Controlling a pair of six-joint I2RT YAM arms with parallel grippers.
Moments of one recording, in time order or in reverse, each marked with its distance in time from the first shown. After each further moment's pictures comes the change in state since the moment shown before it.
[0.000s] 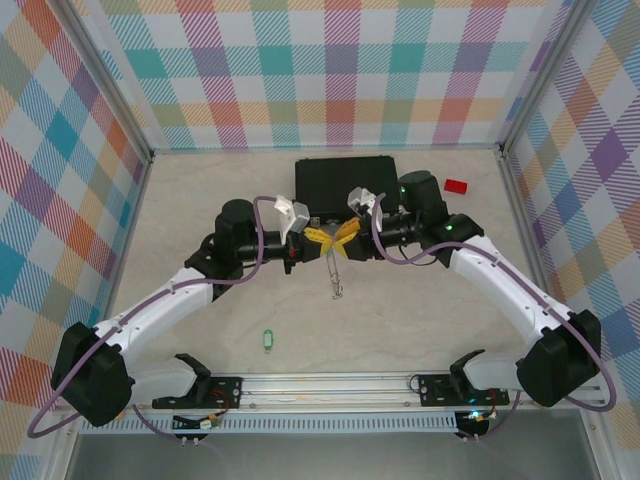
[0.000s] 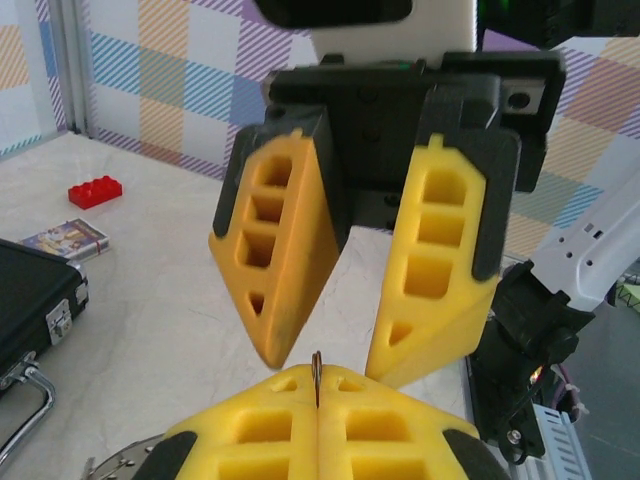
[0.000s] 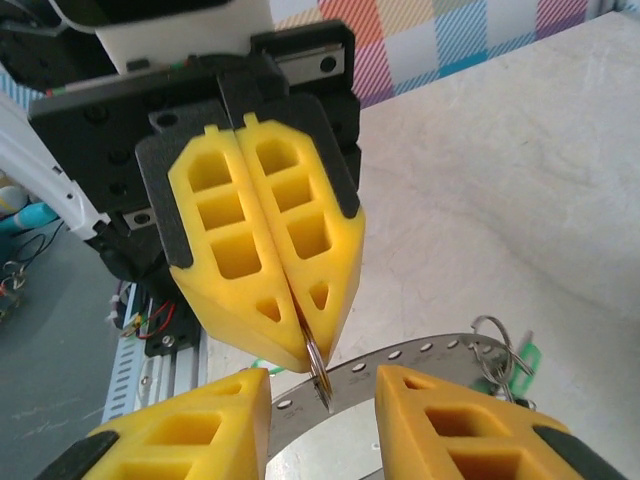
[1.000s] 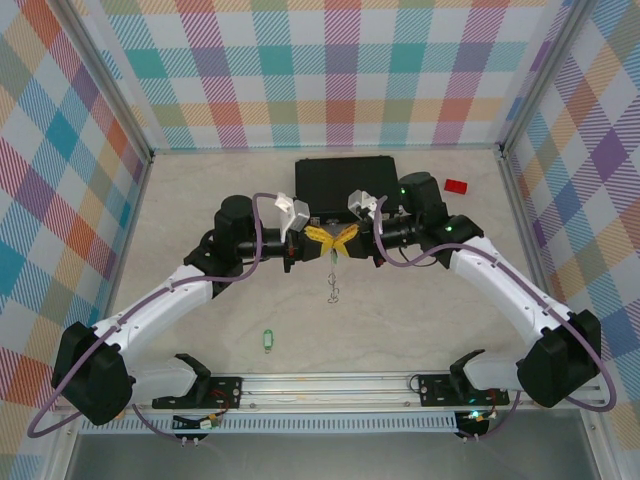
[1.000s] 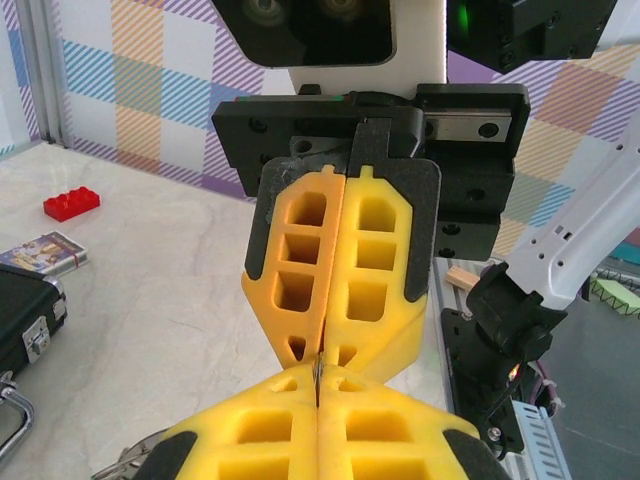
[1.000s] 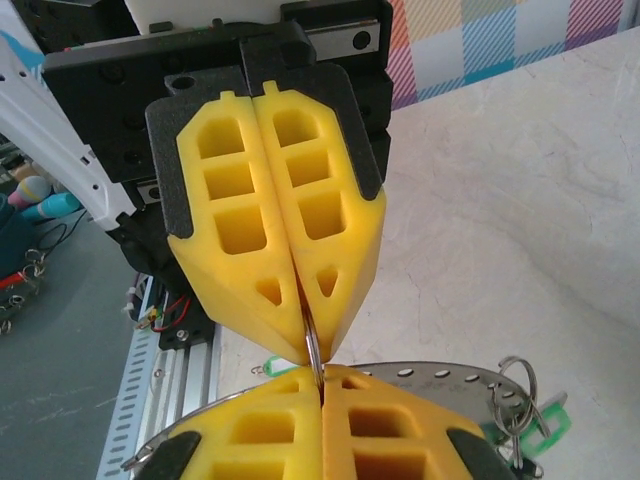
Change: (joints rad) left arm 0.002 0.008 0.030 -0.018 0.047 -0.001; right arm 0.009 -0.006 -0.014 0.017 -0.049 -0.021
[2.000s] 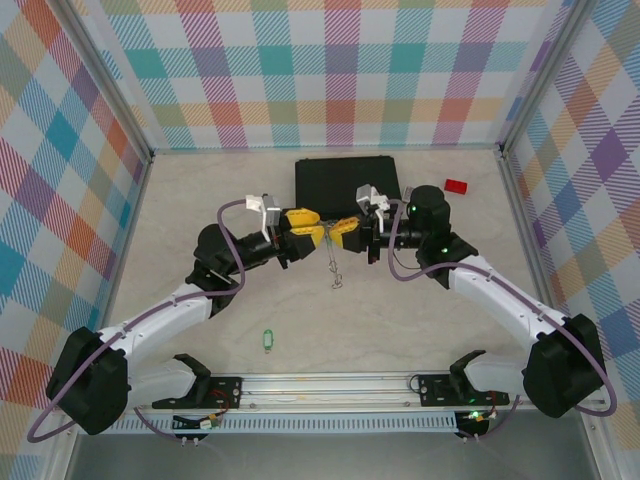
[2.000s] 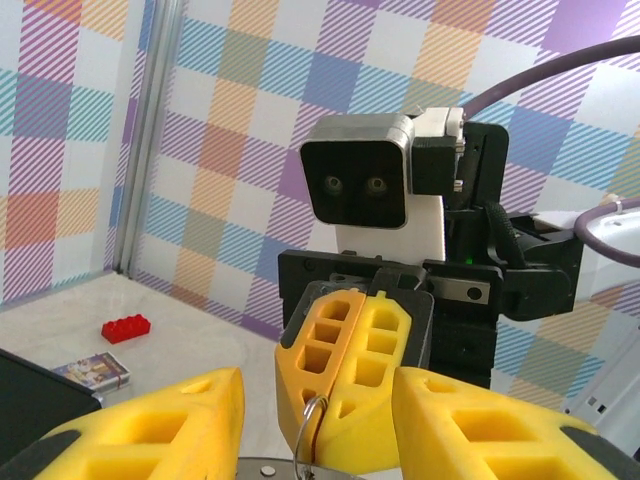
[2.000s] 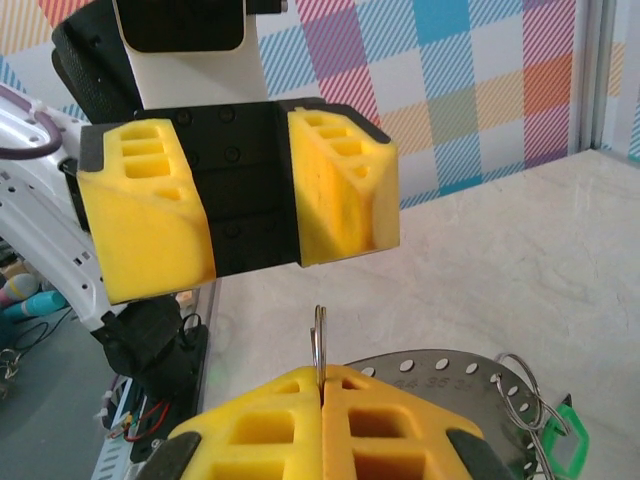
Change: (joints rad) left arm 0.003 -0.055 -0.239 0.650 -0.199 -0.367; right arm 0.001 -0.058 -0.240 0.656 0.018 0.379
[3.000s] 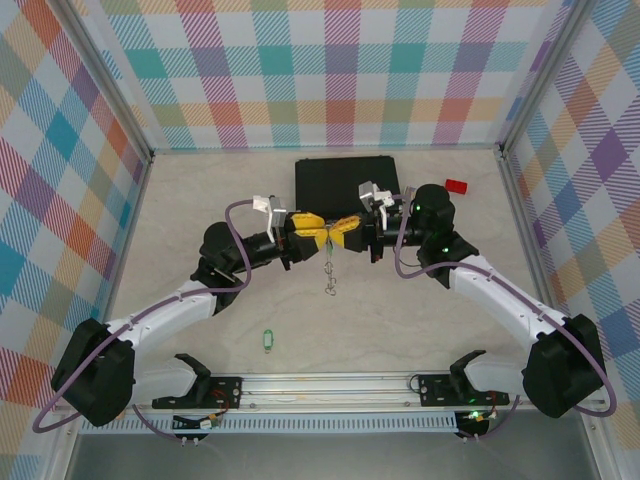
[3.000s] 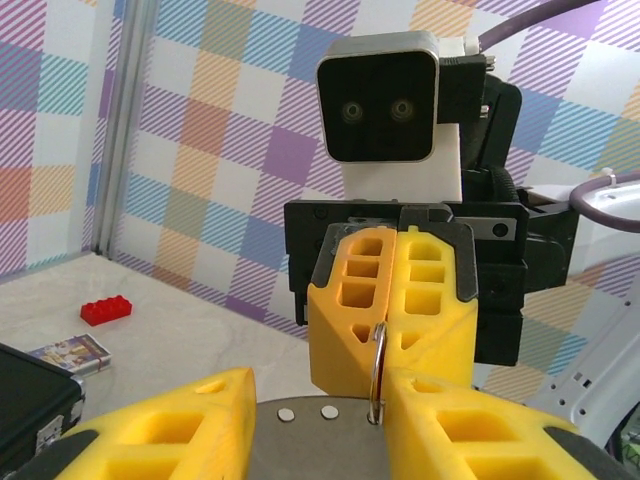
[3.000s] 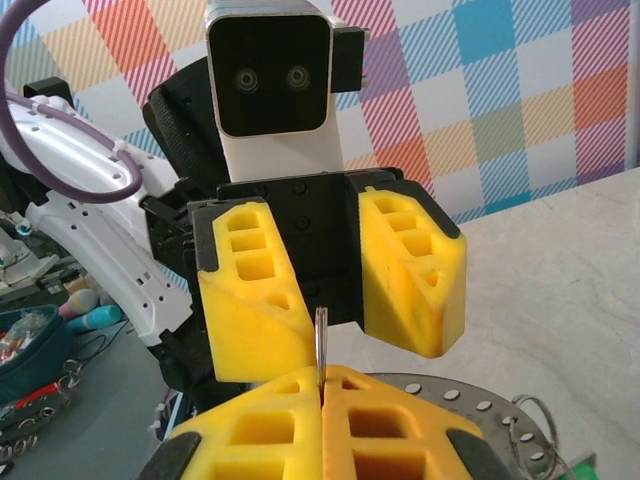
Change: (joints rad) left arm 0.000 0.051 0.002 0.016 0.060 -0.008; right arm -0.003 0.000 0.000 0.086 -0.096 0.117
